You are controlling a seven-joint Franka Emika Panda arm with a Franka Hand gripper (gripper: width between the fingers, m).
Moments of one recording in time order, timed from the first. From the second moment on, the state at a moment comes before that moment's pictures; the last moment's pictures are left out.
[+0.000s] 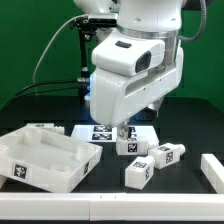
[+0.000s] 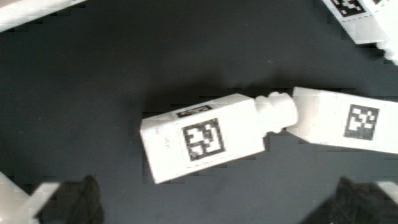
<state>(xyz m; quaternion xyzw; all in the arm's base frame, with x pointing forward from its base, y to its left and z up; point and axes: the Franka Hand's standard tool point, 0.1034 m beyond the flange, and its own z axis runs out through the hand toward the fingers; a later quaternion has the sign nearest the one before) 0.571 0.013 0.095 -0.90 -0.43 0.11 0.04</state>
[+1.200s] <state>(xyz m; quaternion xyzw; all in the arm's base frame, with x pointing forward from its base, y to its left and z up) 0.575 0.024 0.073 -0.92 -0.40 0.04 0.01</state>
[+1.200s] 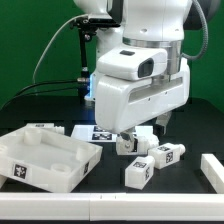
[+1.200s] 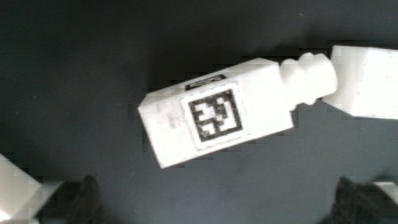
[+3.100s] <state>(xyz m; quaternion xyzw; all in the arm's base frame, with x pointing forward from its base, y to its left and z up) 0.558 0.016 0.010 -1.00 -0.04 0.00 0.05</state>
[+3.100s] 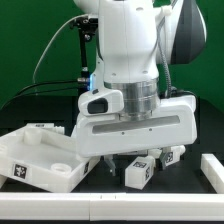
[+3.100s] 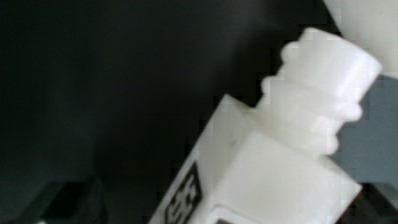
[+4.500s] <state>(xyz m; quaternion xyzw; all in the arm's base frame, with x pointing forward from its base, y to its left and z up) 0.487 0.094 0.088 -1.00 -0.01 -0.01 0.05</state>
